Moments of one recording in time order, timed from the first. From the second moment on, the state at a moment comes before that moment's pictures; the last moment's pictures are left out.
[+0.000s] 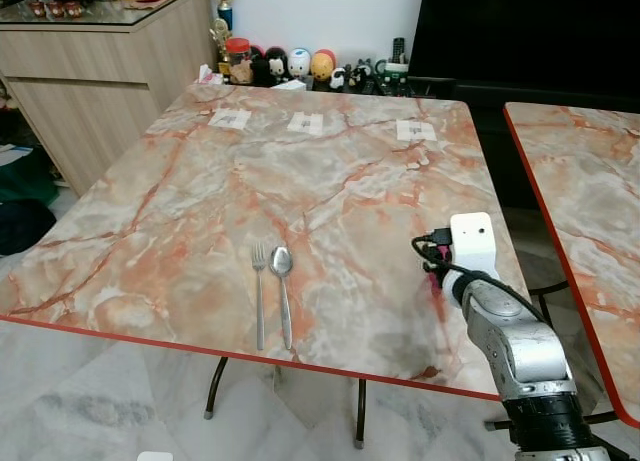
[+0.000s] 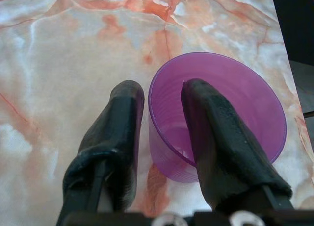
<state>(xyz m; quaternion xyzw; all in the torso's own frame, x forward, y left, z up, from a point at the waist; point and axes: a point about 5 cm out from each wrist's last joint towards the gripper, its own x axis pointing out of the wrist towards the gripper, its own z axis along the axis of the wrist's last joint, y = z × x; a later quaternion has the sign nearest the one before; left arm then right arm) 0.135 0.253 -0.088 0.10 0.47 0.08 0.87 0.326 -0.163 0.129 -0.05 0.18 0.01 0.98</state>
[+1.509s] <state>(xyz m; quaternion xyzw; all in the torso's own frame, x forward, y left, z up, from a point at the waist) 0.135 0.253 -0.088 0.10 0.47 0.08 0.87 0.329 -0.144 0.145 0.03 0.08 0.03 1.00</state>
